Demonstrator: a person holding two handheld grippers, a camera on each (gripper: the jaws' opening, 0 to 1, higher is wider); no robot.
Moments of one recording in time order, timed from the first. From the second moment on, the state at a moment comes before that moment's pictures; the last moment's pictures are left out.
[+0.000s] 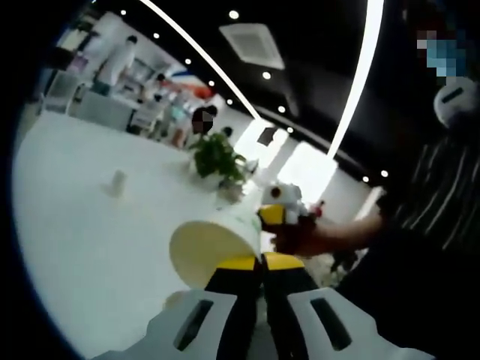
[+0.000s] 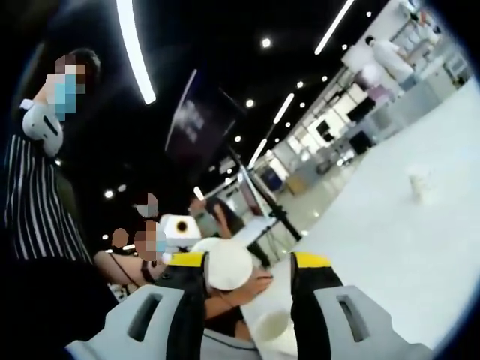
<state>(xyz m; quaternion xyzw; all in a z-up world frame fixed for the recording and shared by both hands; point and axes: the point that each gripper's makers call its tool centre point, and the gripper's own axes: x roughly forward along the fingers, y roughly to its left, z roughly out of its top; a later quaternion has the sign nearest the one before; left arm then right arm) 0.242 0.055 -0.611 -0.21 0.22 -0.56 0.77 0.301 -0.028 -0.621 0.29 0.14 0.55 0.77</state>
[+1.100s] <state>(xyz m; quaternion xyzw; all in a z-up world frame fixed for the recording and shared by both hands) 0.230 0.064 -0.646 -0.10 0.30 -0.55 0.77 0.349 -0.099 -0.648 0.21 0.16 0.44 0.86</state>
